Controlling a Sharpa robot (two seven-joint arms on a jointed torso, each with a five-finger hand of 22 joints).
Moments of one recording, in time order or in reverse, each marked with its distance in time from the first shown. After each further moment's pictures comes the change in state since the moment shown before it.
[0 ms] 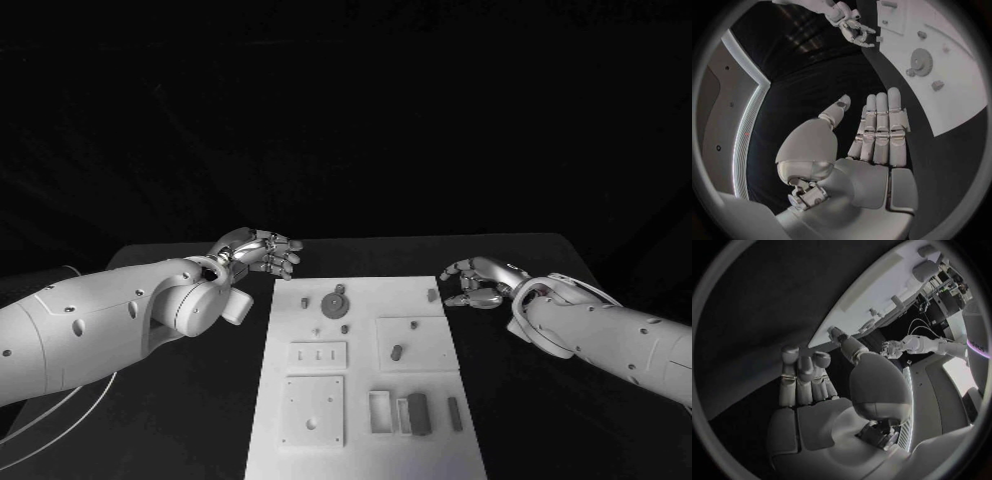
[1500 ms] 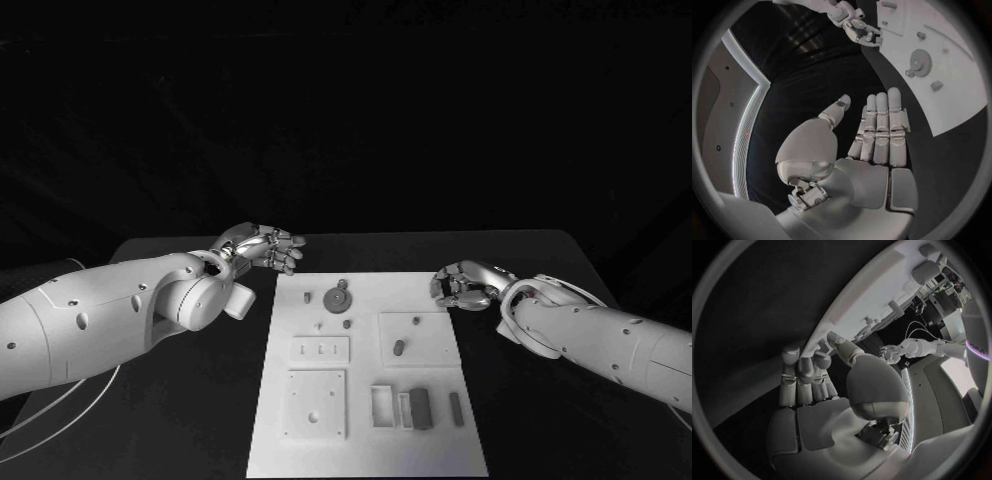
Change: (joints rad) left arm 0.000 0.001 0.000 0.002 -0.004 0.001 -0.004; left_hand 0.004 -0.004 0.000 0.000 0.000 -0.004 0.004 -0.005 0.003 -0.004 0.004 -0.004 0.003 0.003 0.003 -0.004 0.003 -0.003 0.001 0.001 -0.004 0.002; right arm -0.020 0.048 -0.004 -0.024 -0.011 0.019 0.004; right_hand 0.009 0.070 0.000 0.000 0.035 0.051 -0.029 0.053 0.021 0.004 -0.018 0.024 0.013 0.001 -0.018 0.038 0.003 0.015 0.001 0.000 0.020 0.000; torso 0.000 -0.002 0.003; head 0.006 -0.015
